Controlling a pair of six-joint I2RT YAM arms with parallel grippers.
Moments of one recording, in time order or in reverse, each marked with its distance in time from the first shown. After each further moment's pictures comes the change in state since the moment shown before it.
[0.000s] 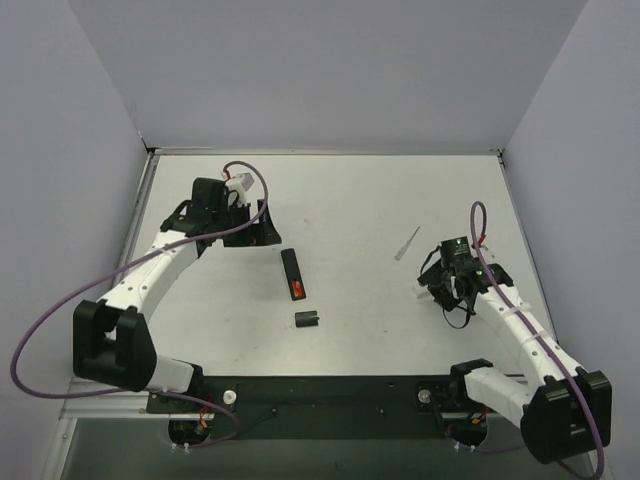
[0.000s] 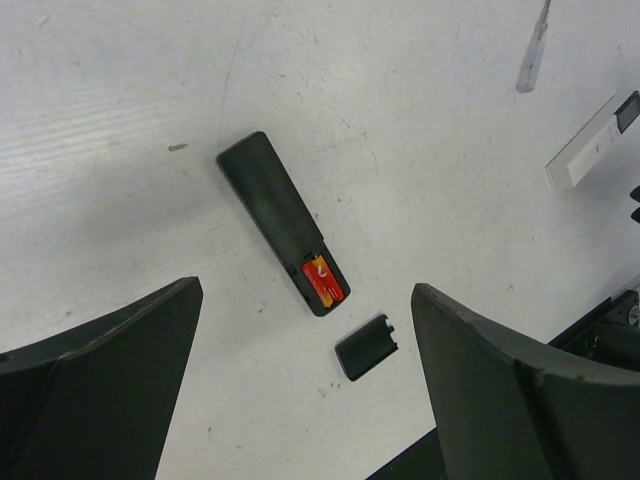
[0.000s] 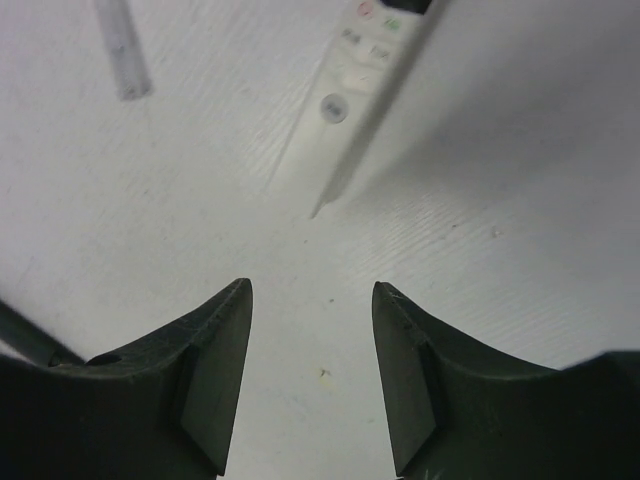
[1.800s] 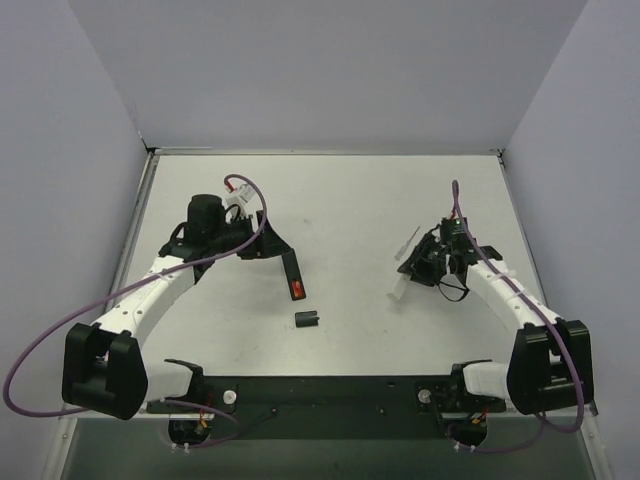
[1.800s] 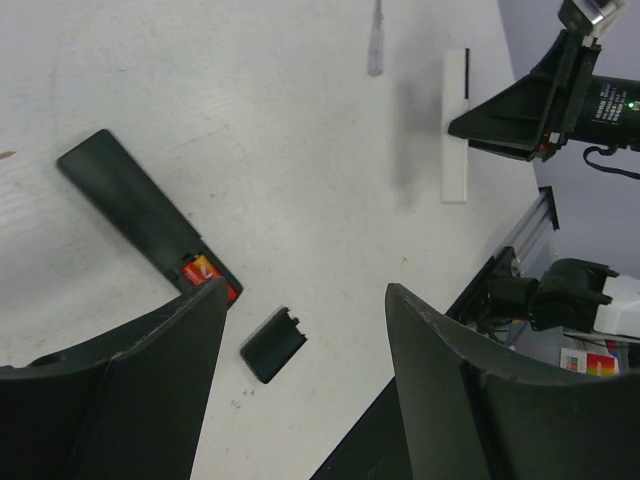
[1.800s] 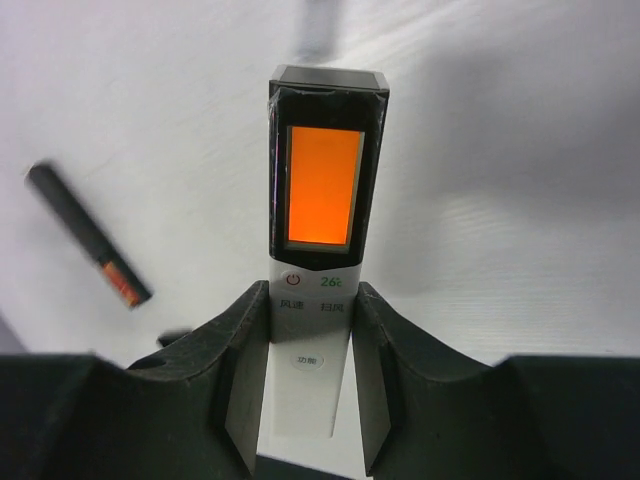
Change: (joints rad) left arm 0.006 -0.216 -0.280 0.280 0.211 -0.156; right arm -0.158 0.319 0.064 0.244 -0.336 -0.270
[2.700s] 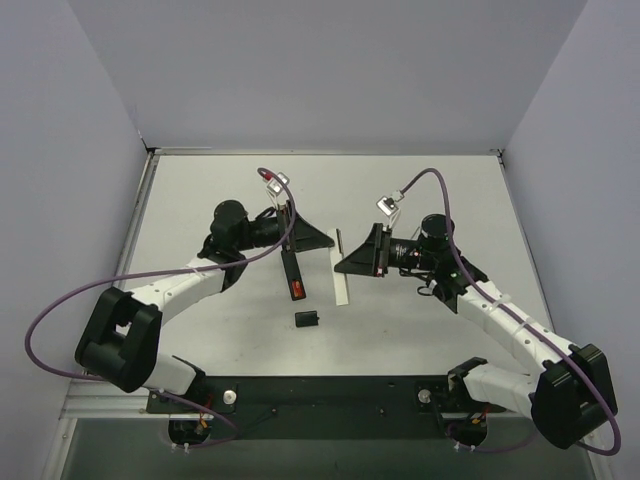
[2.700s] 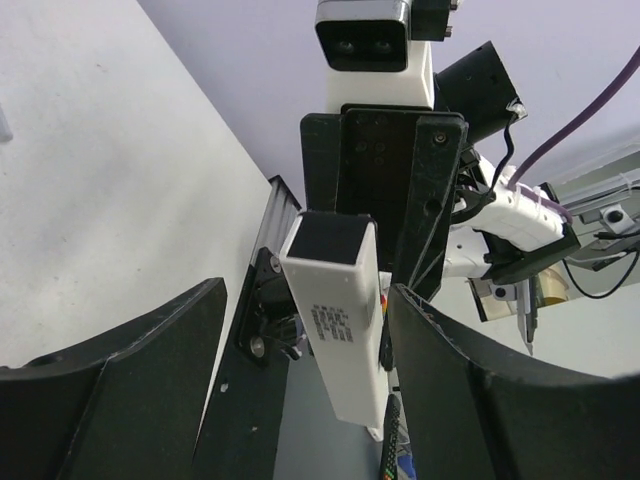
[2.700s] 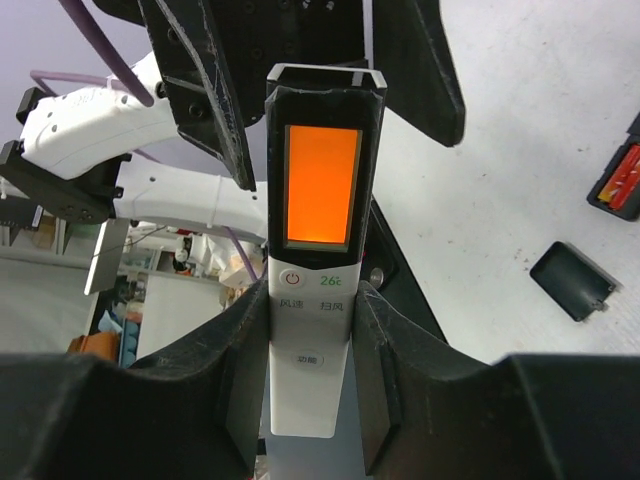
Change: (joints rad) left arm -0.228 0.153 -0.080 0.948 0.291 -0.680; right arm 0.352 -0.206 -0.058 0.740 -0.731 0.184
